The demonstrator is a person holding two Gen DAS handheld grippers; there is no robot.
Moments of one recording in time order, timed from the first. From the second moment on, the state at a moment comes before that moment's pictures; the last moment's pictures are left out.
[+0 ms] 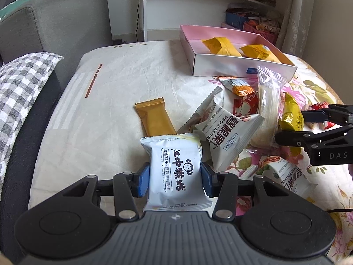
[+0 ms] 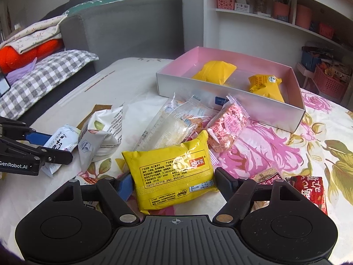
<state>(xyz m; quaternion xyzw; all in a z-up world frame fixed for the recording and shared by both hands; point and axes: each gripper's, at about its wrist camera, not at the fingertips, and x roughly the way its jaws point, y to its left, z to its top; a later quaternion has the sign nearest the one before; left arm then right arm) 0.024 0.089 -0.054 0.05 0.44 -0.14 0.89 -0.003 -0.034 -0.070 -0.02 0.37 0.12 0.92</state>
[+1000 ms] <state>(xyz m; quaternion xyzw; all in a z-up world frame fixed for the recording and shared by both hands) 0.044 0.071 0.000 -0.01 0.39 -0.16 0.91 0.007 -0.061 0.006 0.05 0.34 0.08 0.94</state>
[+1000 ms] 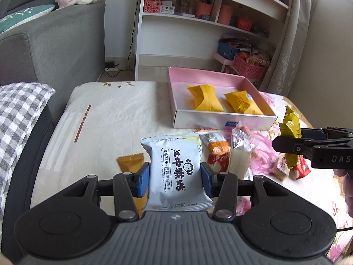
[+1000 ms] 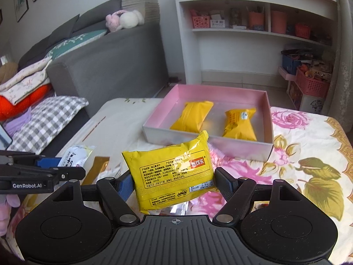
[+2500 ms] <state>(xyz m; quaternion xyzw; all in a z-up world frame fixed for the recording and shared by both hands) 0.195 -0.023 -0.045 -0.01 0.37 -0.16 0.92 0.146 -0.135 -0.039 0.16 0.36 -0.02 0.92</state>
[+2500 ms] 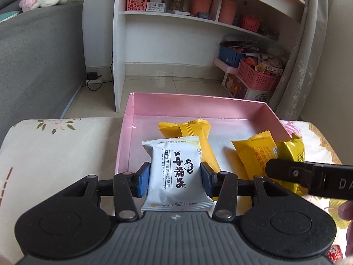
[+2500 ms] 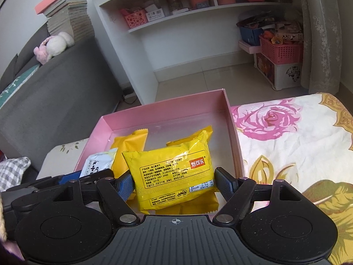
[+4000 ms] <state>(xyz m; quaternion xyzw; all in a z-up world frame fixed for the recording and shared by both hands) 0.110 -0.007 0.002 0.03 0.37 -0.19 0.91 0.064 -0.135 0.017 0.19 0.33 0.00 0.93</state>
